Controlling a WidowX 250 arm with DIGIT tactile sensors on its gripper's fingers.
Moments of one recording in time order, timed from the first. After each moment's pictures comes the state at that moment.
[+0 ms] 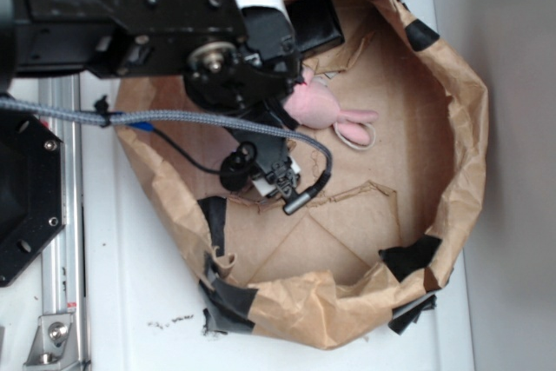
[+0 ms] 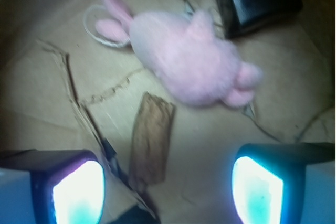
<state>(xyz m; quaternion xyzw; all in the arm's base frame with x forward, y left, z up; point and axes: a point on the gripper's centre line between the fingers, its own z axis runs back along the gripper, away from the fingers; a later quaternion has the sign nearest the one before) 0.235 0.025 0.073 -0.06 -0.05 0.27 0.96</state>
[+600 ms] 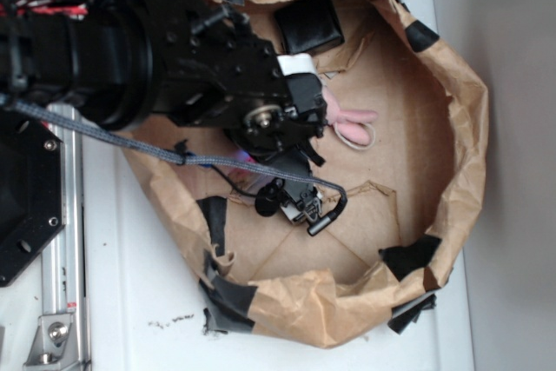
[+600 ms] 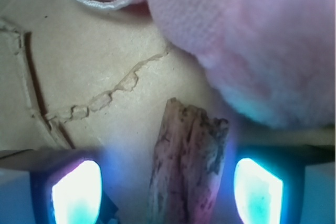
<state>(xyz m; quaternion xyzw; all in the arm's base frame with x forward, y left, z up) 0.245 0.005 0.010 -0.07 -0.02 0.28 0.96</state>
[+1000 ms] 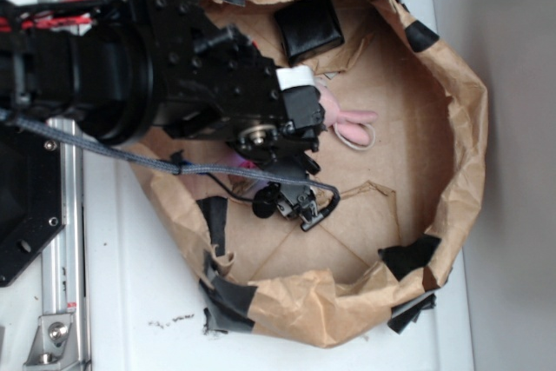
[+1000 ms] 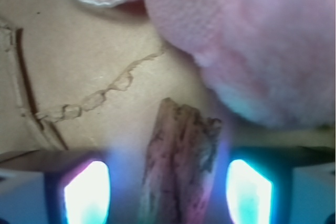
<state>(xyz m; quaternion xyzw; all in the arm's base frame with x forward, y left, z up) 0.236 0.011 0.003 -0.04 -0.02 0.27 0.96</state>
